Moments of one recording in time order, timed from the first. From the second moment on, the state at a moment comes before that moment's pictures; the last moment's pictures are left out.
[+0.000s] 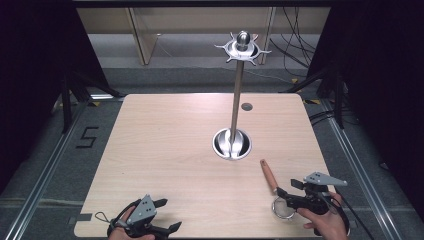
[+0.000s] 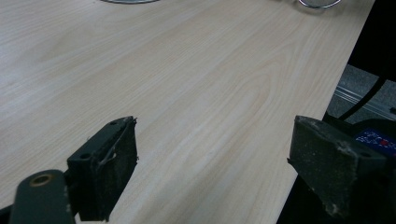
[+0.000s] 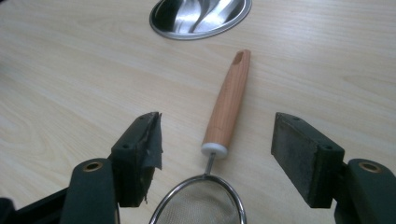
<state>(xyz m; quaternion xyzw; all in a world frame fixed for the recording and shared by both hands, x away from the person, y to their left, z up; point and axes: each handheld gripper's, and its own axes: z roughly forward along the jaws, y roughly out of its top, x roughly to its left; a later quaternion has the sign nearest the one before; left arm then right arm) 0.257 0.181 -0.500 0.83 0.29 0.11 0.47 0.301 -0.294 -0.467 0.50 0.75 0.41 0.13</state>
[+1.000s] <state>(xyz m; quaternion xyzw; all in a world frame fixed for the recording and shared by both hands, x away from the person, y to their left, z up) 0.256 0.180 -0.500 0.82 0.30 0.11 0.47 0.378 -0.257 -0.460 0.48 0.84 0.25 0.10</state>
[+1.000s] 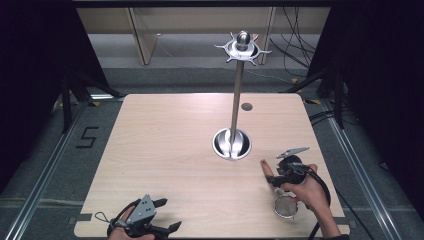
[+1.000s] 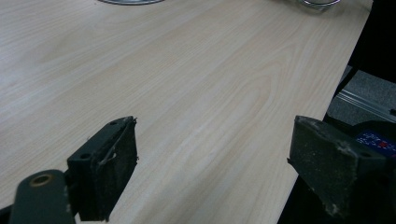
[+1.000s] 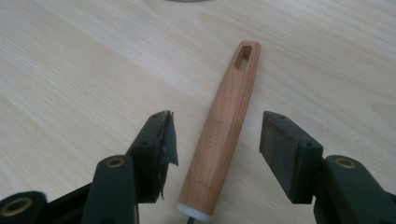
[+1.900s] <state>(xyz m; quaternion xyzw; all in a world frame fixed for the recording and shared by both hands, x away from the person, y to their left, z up) 0.256 0.180 -0.500 0.82 0.30 0.11 0.48 0.391 -0.247 -0.479 0.46 0.87 0.16 0.07</state>
